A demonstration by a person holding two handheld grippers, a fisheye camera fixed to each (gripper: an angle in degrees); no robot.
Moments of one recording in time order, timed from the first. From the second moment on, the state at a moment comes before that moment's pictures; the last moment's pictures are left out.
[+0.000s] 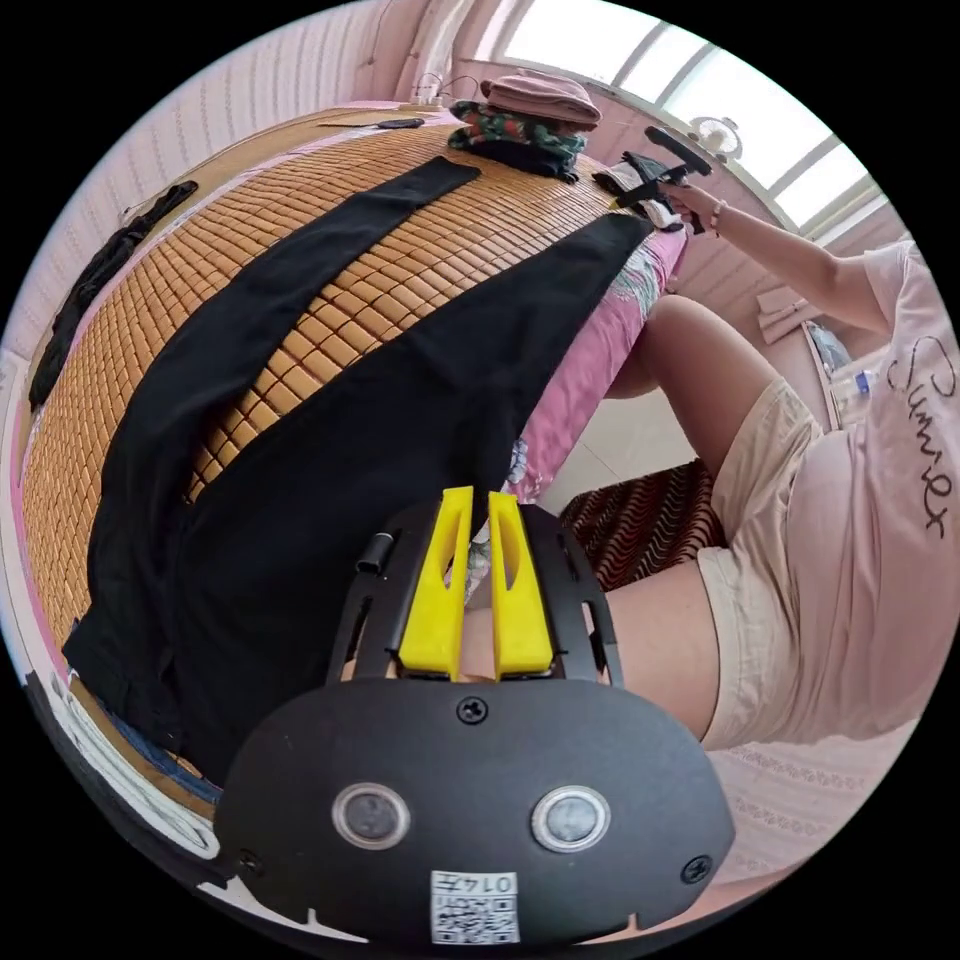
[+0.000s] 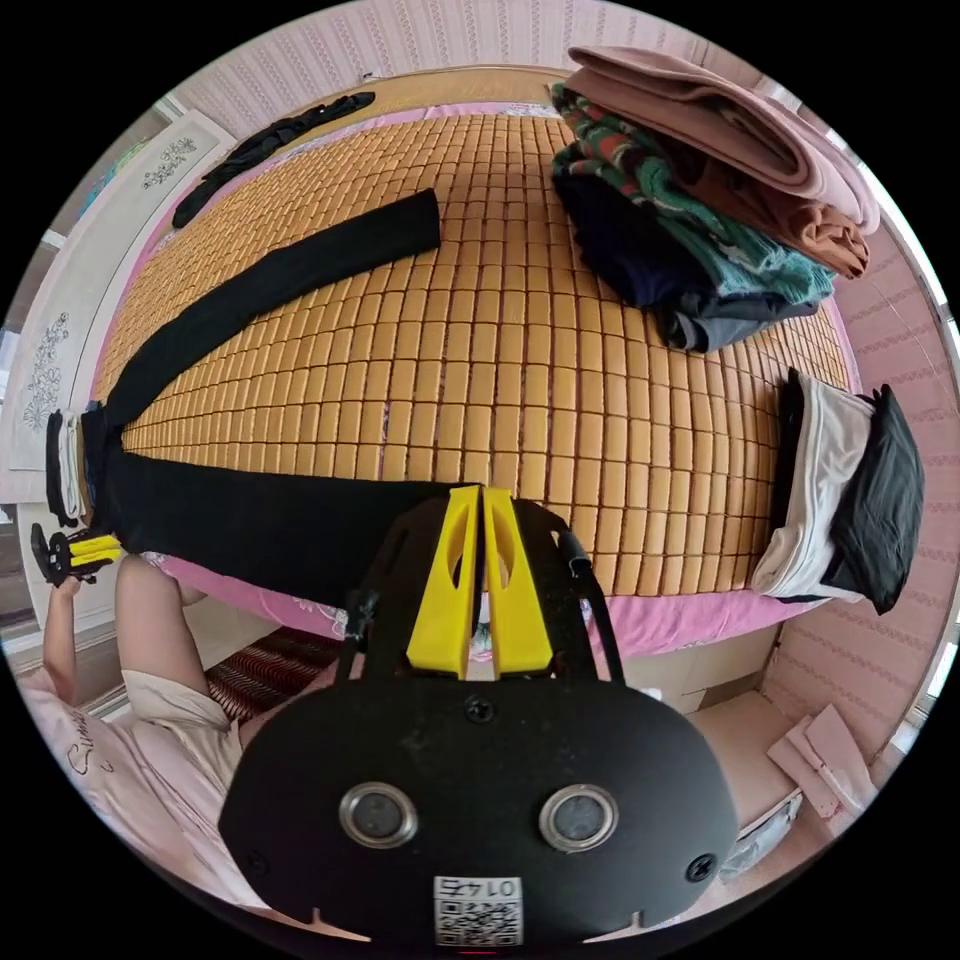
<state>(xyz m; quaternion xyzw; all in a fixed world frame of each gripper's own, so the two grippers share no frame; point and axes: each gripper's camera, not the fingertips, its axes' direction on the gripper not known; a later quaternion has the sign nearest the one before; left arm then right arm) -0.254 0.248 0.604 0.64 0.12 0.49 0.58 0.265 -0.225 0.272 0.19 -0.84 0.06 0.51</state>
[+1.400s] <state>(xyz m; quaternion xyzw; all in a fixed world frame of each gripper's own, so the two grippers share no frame) -0.675 -0.007 0.464 0.68 0.30 -0.07 0.66 0.286 -0.390 0.264 0.13 -0.80 0.16 0.57</state>
